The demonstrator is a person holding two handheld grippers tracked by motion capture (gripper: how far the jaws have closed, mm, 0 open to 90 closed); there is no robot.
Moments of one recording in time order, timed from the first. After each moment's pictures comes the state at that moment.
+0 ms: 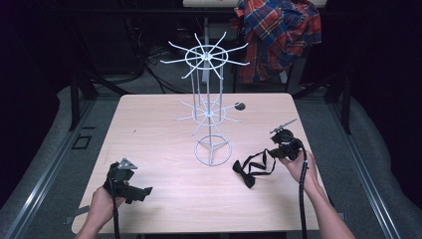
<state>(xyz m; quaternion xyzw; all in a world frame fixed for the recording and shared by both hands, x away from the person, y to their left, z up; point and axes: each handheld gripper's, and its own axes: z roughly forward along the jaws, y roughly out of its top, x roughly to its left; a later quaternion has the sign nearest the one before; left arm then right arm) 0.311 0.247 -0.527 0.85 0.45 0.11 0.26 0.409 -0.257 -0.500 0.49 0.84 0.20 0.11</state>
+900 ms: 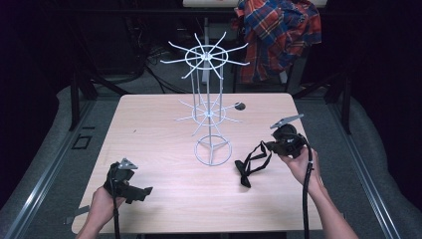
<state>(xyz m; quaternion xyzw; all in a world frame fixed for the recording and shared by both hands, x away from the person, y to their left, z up) 0.311 0.246 -0.527 0.85 0.45 0.11 0.26 0.379 -0.242 -0.447 0.43 0.84 0.28 0.15</state>
